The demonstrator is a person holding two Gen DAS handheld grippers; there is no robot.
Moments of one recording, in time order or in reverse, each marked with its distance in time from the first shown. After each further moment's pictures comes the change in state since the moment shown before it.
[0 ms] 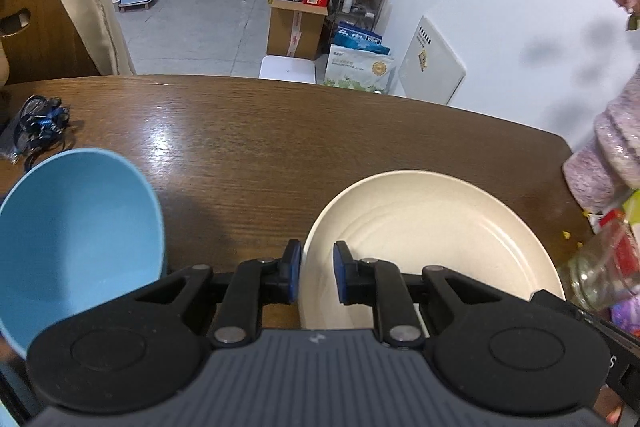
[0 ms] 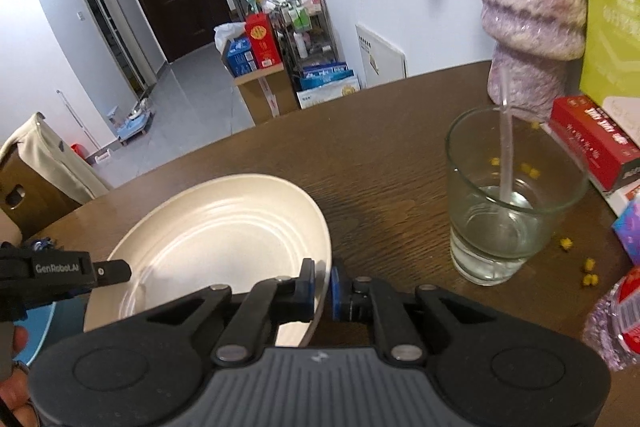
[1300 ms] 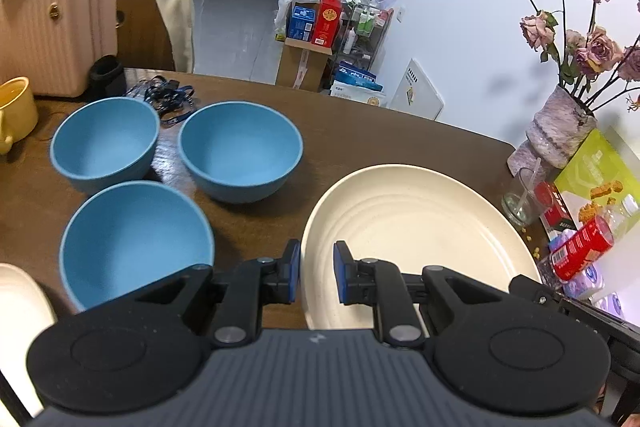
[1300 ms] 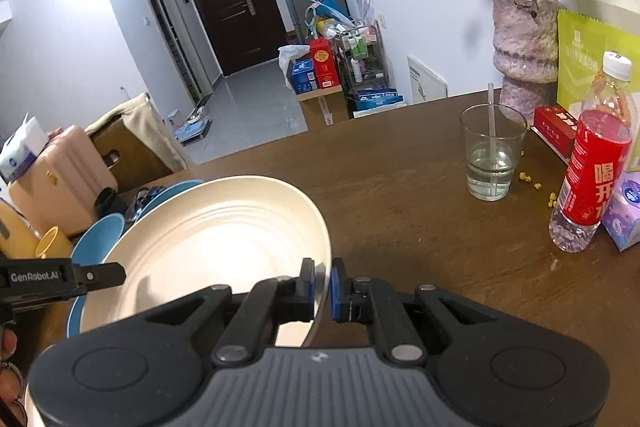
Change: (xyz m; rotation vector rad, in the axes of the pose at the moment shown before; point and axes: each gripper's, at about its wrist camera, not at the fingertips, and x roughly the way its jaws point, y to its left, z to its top) left arm -0.211 0.081 -0.127 -0.048 -0.125 -0.047; right arm -0.187 0.056 -0.114 -0.093 -0.082 0.119
